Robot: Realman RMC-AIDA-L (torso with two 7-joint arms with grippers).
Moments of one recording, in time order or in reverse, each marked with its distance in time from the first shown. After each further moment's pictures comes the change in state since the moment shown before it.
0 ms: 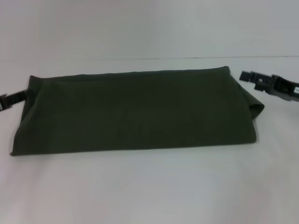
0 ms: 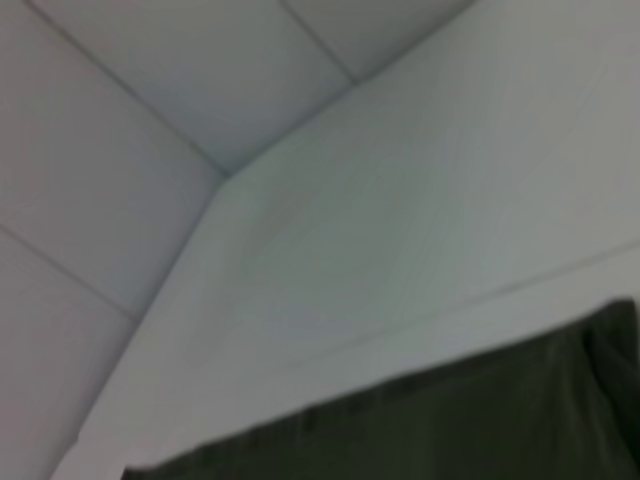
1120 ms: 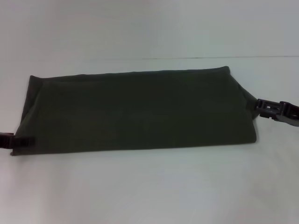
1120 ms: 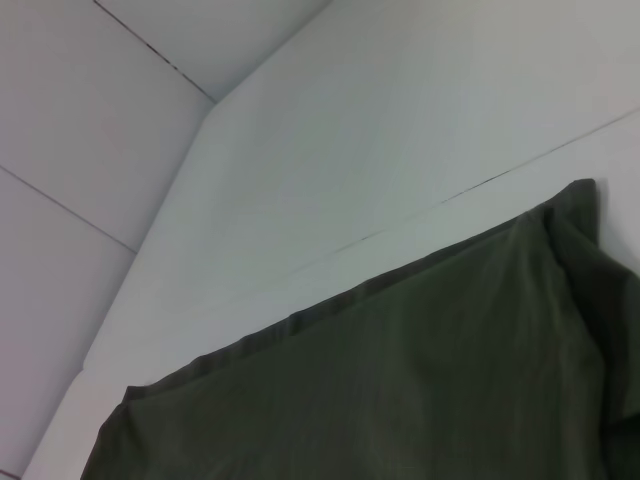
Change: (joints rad) left arm -0.015 -0.022 0.223 0.154 0.392 -0.037 -0.060; right arm -0.066 -0.021 -0.014 -0.011 -0.076 -0.107 0.049
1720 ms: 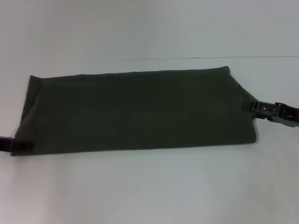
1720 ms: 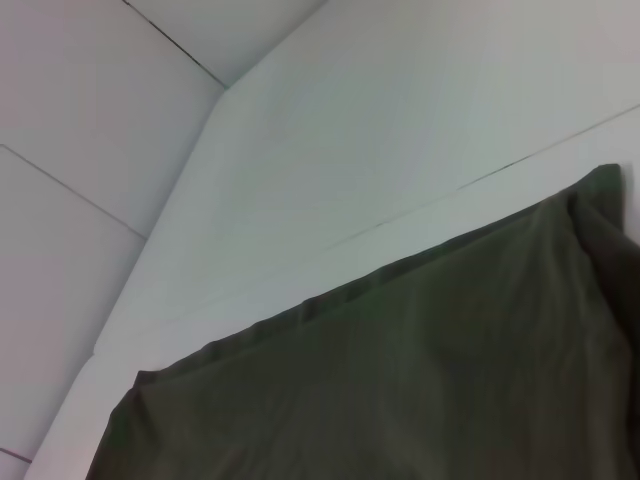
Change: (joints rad) left arm -0.007 -0.004 0.038 -0.035 0.052 -0.085 -0.040; right arm 0.008 0.006 -0.017 0.000 0.000 -0.005 0.000
